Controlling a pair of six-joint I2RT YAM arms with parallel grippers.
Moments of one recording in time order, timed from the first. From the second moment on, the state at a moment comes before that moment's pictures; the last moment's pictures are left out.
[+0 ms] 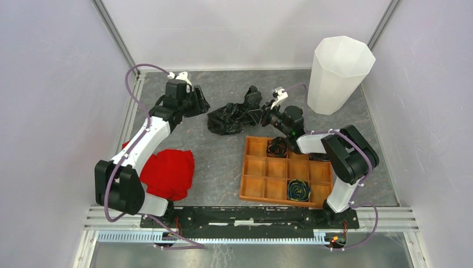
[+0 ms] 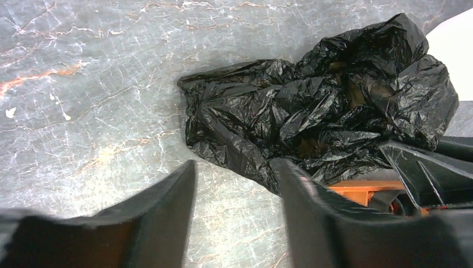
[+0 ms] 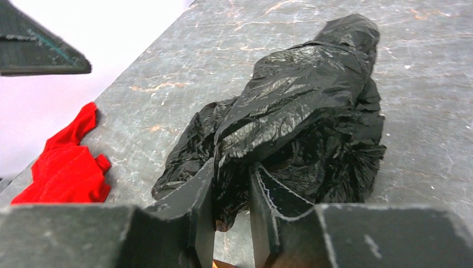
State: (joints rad) left arm -0.27 1.41 1.14 -0.34 0.05 -0.44; right arm 0.48 1.78 0.76 0.98 -0.29 0.38
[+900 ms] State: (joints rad) left arm -0.15 1.88 1.16 -0.33 0.30 -0.62; right arm 0.49 1.78 0.80 0.69 -0.07 0.35
